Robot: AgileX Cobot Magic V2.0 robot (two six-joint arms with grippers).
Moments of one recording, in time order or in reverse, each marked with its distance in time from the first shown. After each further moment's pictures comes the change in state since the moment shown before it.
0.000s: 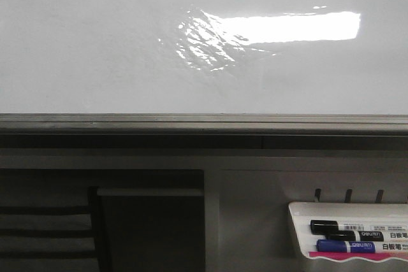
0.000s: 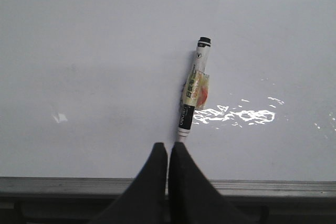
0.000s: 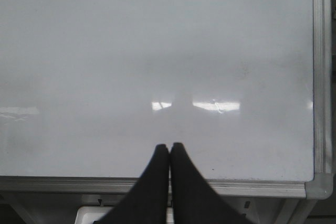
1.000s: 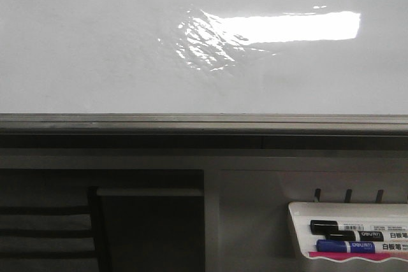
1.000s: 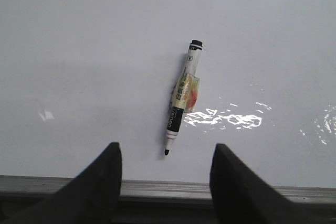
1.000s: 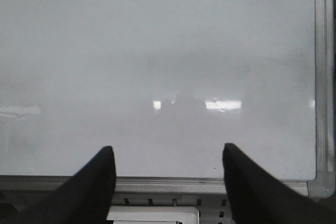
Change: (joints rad) left arm 0.000 0.000 0.000 -0.061 -0.007 0.000; right arm 0.000 0.000 0.000 0.009 0.002 0.000
